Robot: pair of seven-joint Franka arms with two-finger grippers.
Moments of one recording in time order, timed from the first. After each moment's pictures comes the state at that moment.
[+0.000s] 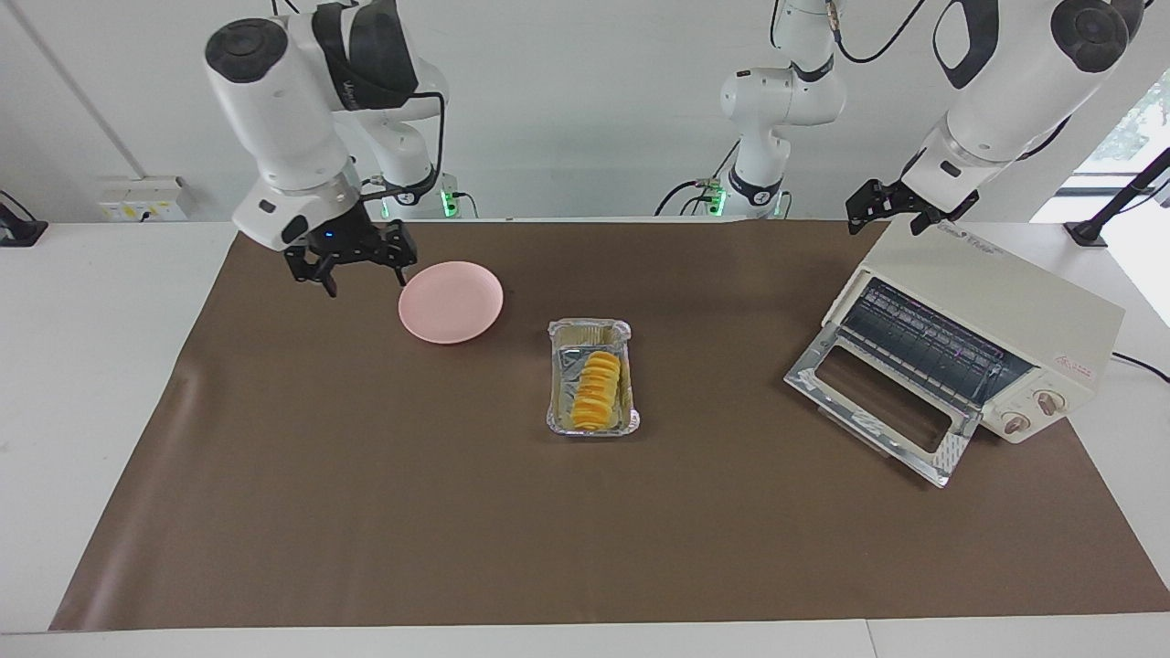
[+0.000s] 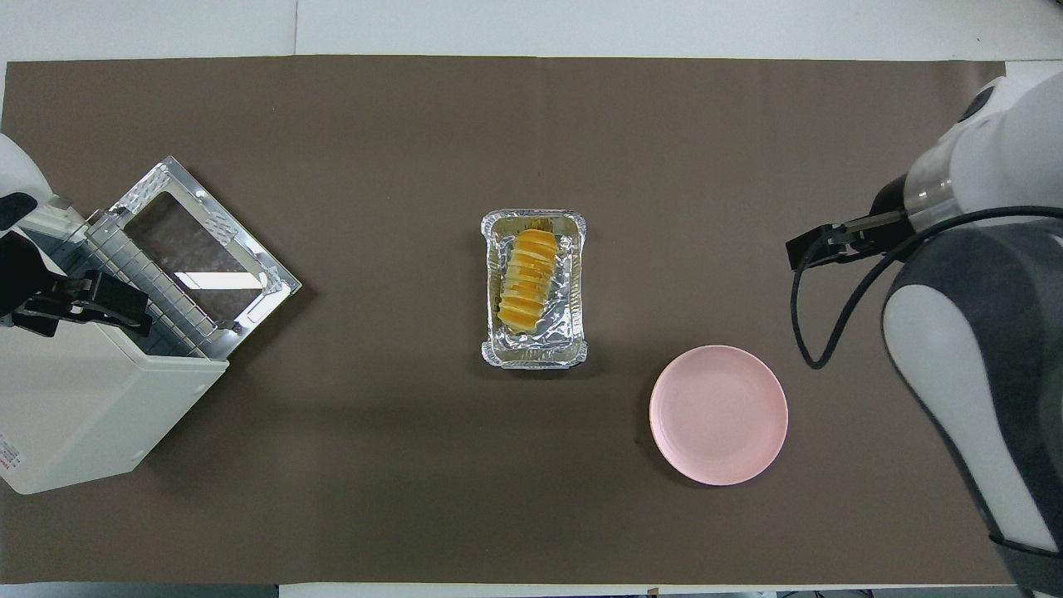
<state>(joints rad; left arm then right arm) -0.14 -0.03 0.06 -1.62 -0.01 1.36 0.01 0.18 0.03 0.03 -1.72 0.01 1.72 0.01</state>
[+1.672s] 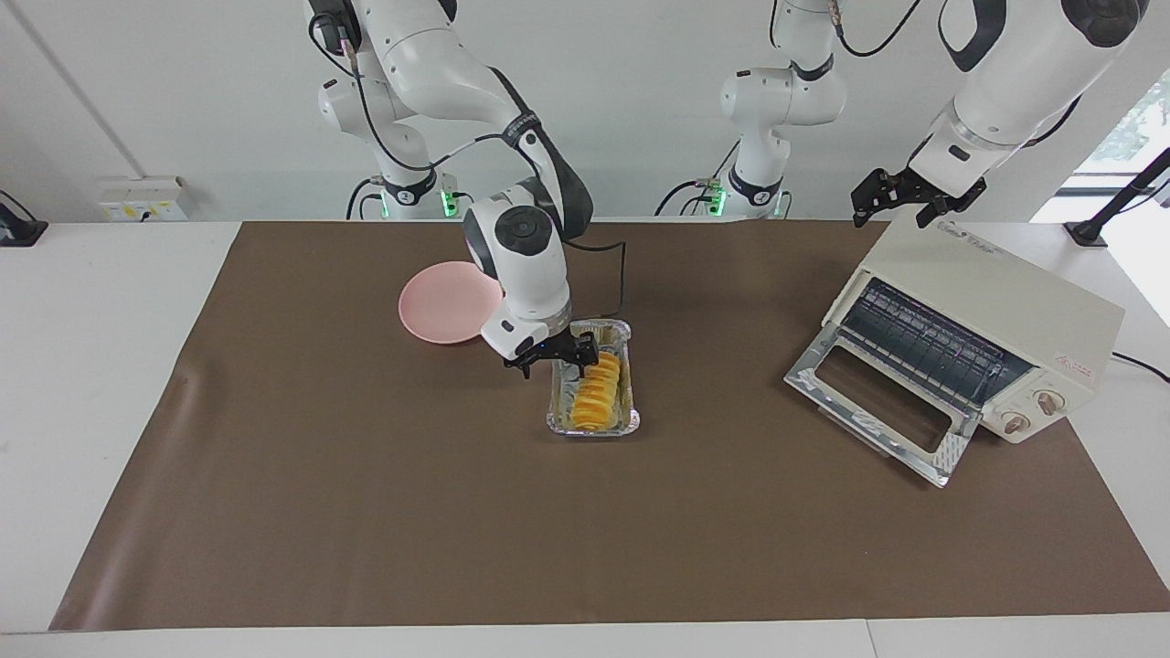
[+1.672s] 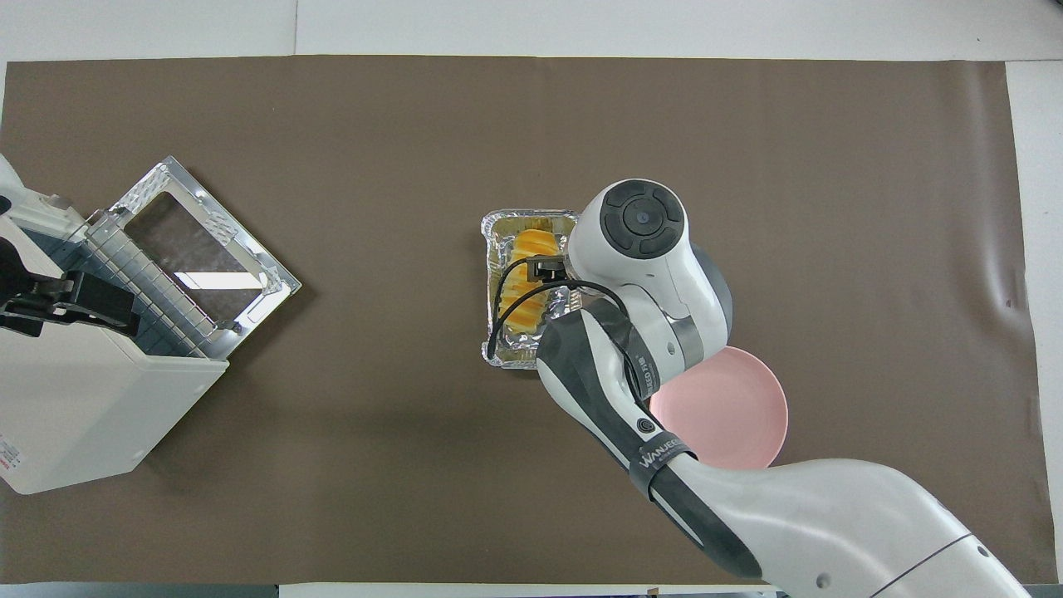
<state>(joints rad) -0.14 -0.04 0.06 -1.61 -0.01 1.36 0.01 0.47 0.40 0.03 -1.81 0.09 2.25 0.53</state>
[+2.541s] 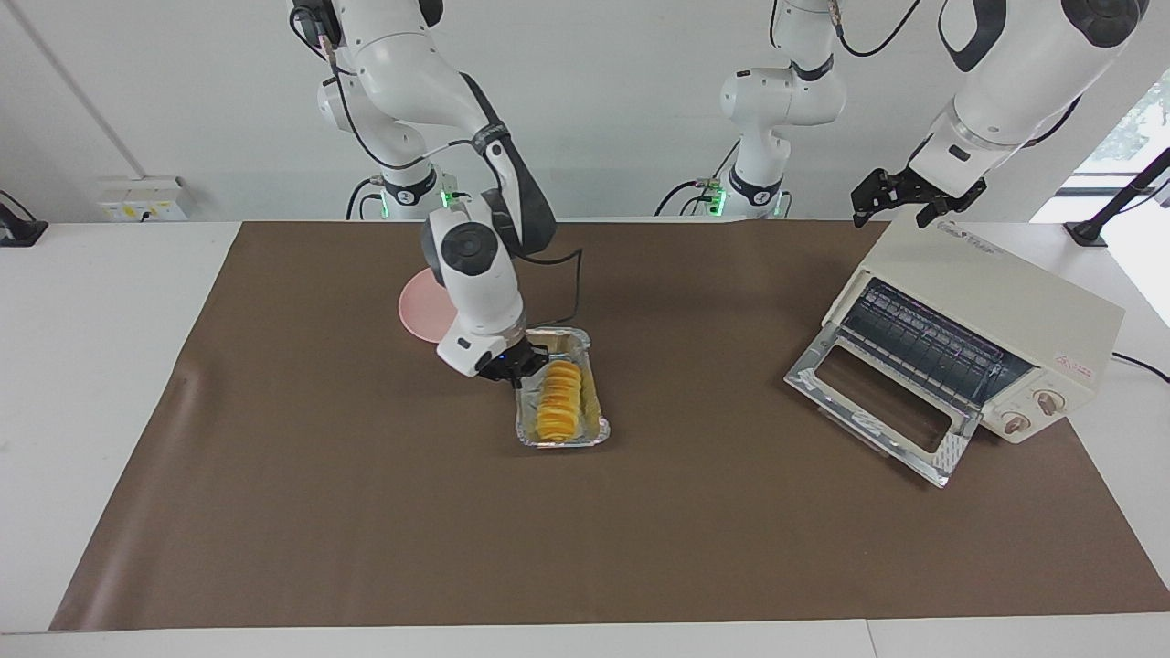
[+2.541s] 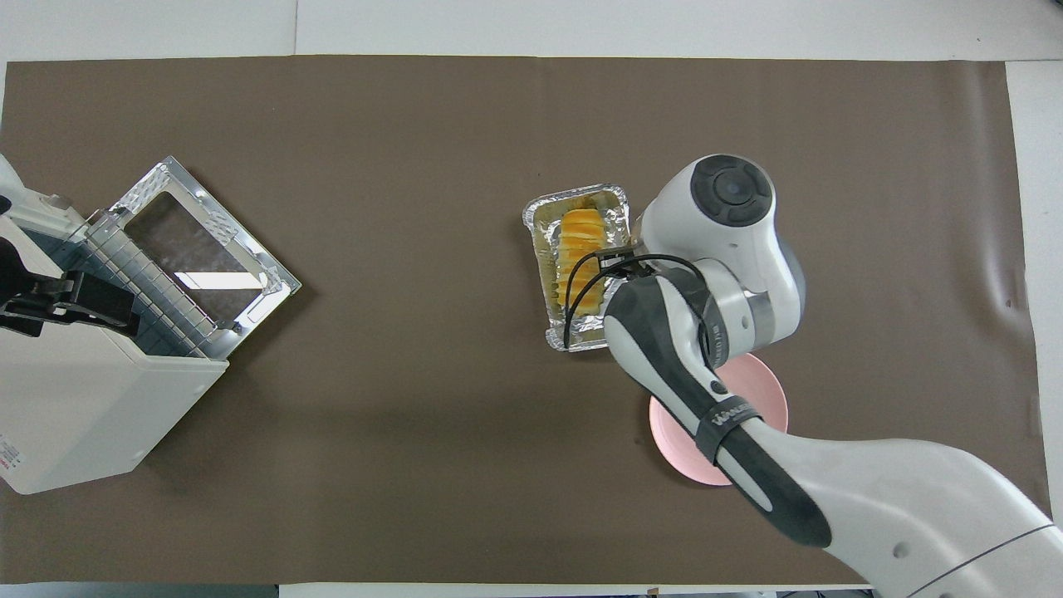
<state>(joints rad) -0.14 -0.04 0.06 -1.61 -0.01 1.36 0.01 0.31 0.35 0.02 -1.80 0.09 2.14 0.18</state>
